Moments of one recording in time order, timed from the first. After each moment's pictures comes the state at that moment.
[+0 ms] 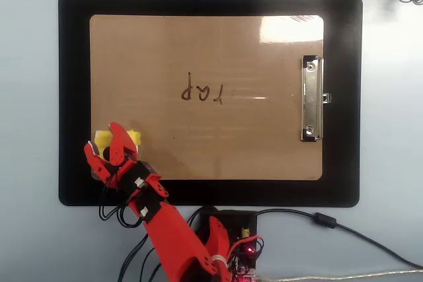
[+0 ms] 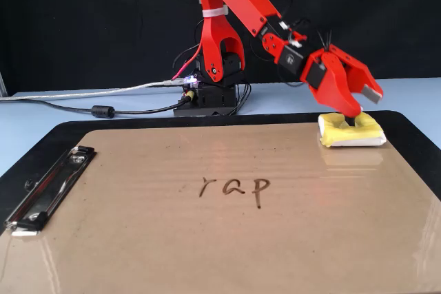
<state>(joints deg) -55.3 97.0 133.9 -17.6 -93.8</state>
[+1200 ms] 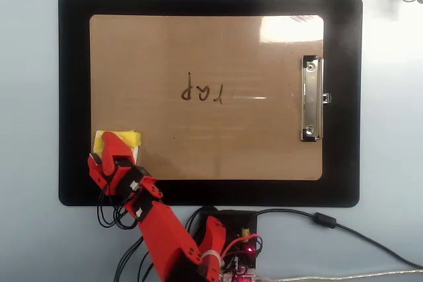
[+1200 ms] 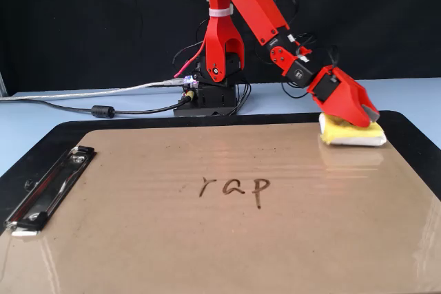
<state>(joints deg) -59.8 89.5 135.4 -19.3 -76.8</state>
